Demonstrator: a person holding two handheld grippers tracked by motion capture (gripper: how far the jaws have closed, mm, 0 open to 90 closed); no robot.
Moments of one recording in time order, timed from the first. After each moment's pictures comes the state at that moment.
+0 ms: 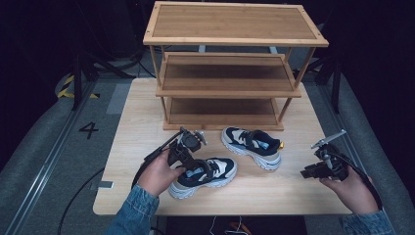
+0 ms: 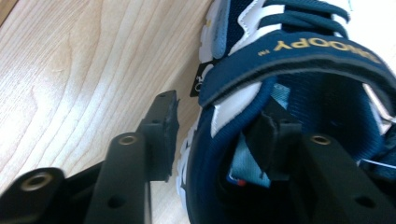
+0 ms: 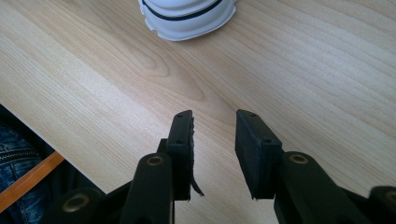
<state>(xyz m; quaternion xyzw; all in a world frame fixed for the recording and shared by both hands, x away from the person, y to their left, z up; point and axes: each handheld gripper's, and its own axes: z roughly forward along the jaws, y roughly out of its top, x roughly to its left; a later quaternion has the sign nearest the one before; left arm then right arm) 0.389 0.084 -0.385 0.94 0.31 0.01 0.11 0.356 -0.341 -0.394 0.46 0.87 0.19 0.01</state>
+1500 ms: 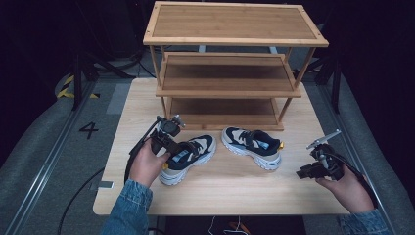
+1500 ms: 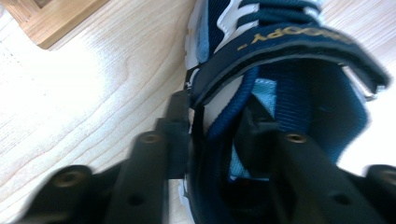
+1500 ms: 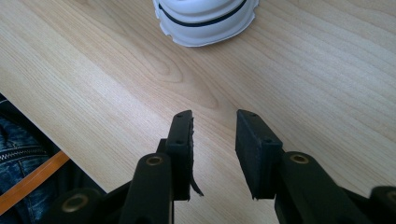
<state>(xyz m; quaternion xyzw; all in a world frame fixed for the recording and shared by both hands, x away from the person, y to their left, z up) 0.420 0.142 -0.380 0.89 0.43 0.04 0.16 0.359 -0.332 -0.397 0.44 0.88 0.20 0.00</state>
